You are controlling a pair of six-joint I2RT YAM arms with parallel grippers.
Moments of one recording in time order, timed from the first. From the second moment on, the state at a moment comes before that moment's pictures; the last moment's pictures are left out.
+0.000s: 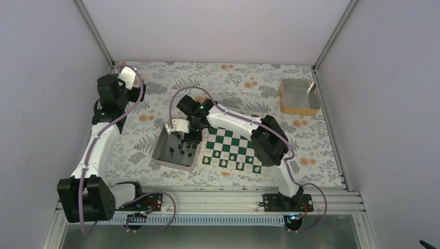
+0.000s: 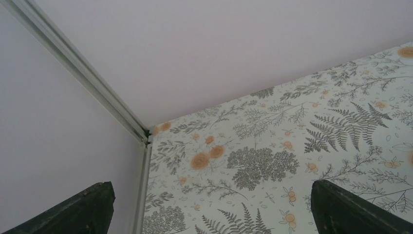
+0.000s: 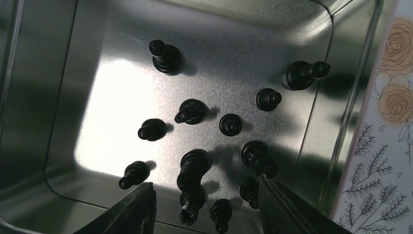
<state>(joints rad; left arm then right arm) 0.07 1.17 0.94 -0.08 0.03 0.35 0.95 2.14 1.79 -0.88 -0.25 -0.62</state>
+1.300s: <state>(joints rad) 0.08 1.17 0.91 -0.08 0.07 0.35 0.95 2.21 1.84 -0.92 -0.29 -0.63</state>
